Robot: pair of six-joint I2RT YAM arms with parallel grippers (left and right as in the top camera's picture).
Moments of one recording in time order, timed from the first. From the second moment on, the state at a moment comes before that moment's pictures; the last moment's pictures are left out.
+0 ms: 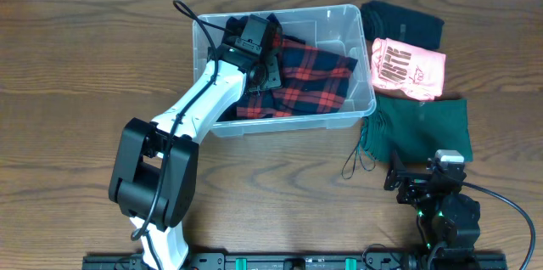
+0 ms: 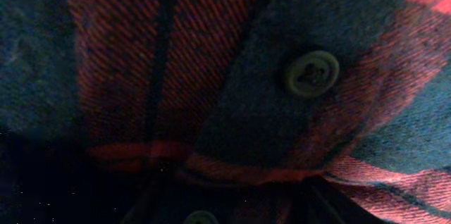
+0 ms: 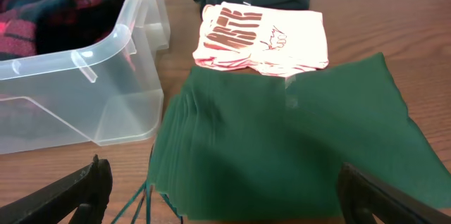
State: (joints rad) left arm -0.43 1.94 1.43 -0.64 0.06 -0.56; right arm 0.04 0.01 0.14 -0.52 0.02 0.18
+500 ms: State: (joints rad) left arm -0.42 1.52 1.40 -0.62 0.11 -0.56; right arm 0.04 0.01 0.14 -0.52 0.02 0.18
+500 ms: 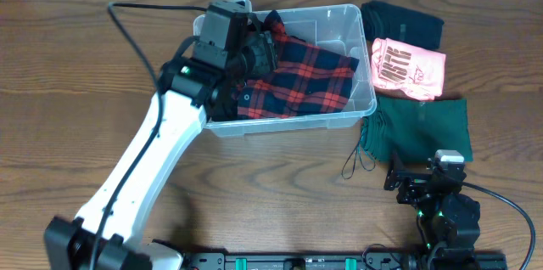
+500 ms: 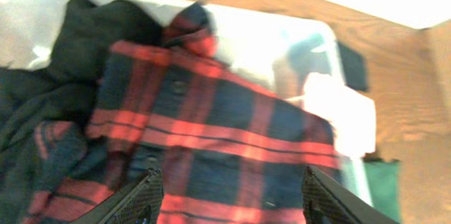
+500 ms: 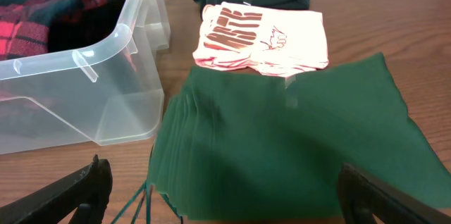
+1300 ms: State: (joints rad) left arm -0.61 1.95 1.42 -0.52 0.22 -0.48; right arm 0.04 0.01 0.14 -0.52 0.02 0.18
